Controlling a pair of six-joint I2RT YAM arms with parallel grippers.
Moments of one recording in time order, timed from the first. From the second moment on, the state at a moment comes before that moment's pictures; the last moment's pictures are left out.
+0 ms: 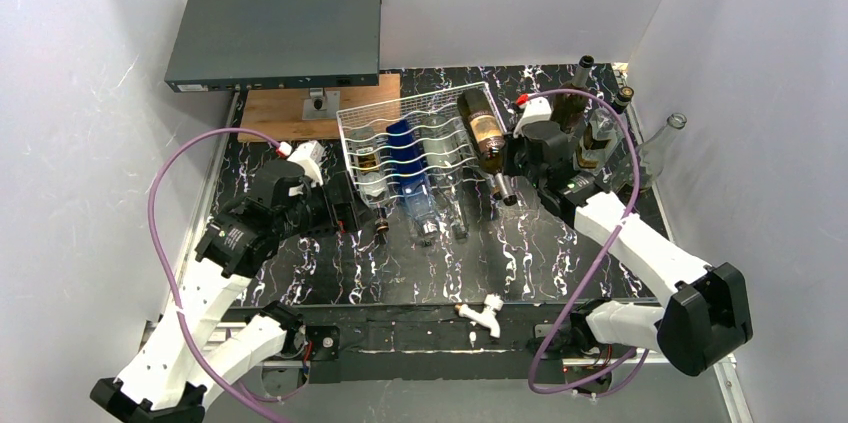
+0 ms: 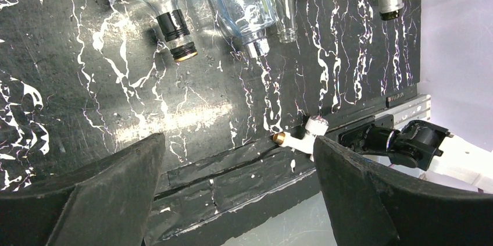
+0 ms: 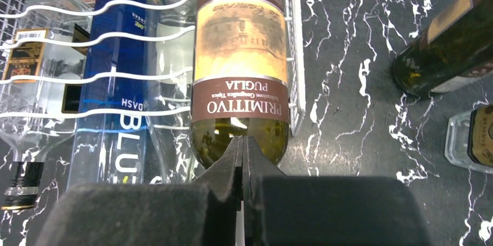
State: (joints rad) left arm -0.49 0.79 1.02 -0.92 0.13 -0.61; right arm 0.54 1.20 0.90 -0.13 0.19 0.21
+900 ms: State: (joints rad) left arm -0.49 0.83 1.02 -0.90 0.14 -0.59; right arm 0.55 1.26 1.02 -0.53 0.09 0.27
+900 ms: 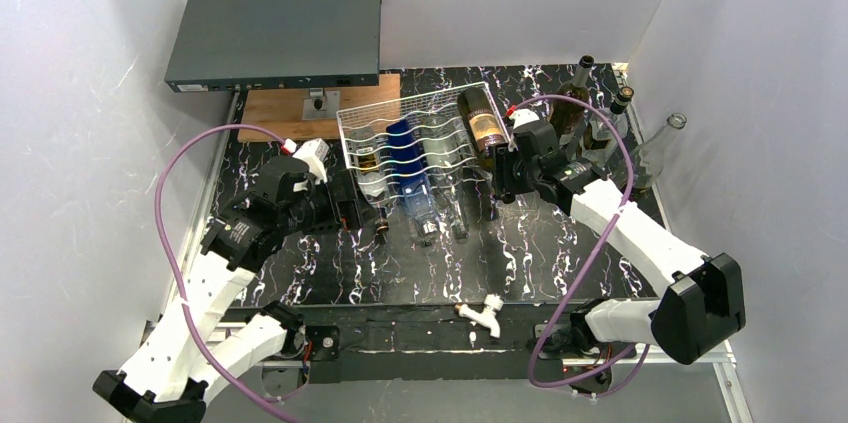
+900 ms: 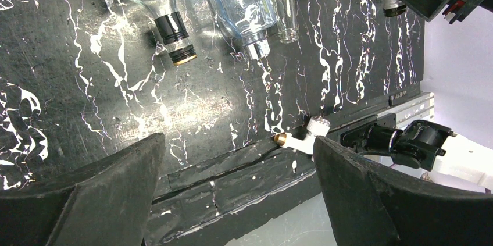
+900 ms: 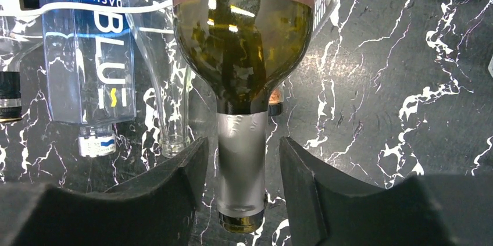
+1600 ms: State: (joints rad) left arm -0.49 0.80 1.02 -0.90 0.14 -0.61; right arm 0.55 1.33 1.00 -0.34 0.13 0.37
